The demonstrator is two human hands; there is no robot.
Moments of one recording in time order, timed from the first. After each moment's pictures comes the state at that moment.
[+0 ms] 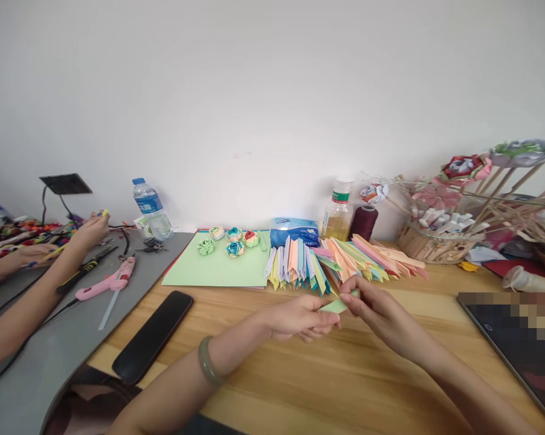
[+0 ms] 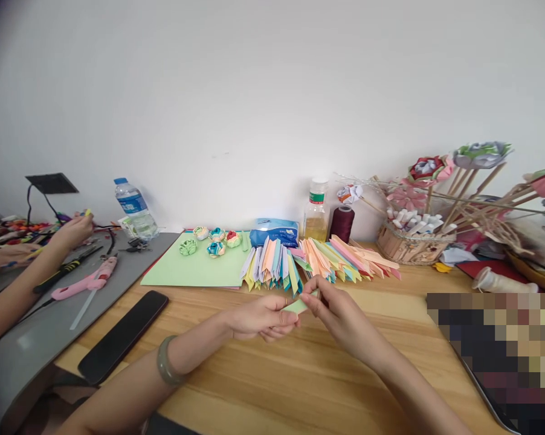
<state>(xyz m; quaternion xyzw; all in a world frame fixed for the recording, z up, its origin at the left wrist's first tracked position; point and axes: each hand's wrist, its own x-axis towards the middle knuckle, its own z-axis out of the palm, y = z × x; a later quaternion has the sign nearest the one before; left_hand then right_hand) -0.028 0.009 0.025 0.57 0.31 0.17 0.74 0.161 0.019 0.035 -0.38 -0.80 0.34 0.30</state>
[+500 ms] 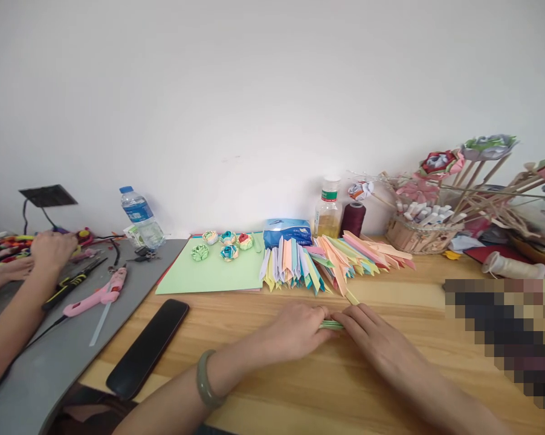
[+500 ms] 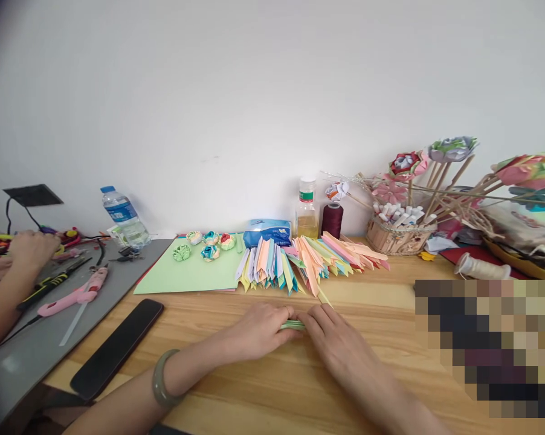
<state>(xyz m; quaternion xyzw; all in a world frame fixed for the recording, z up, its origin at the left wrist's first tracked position) -0.017 -0.007 0.007 0.88 0.42 0.11 0.16 0.171 -0.019 -0.002 -0.32 -0.93 -0.03 0.18</state>
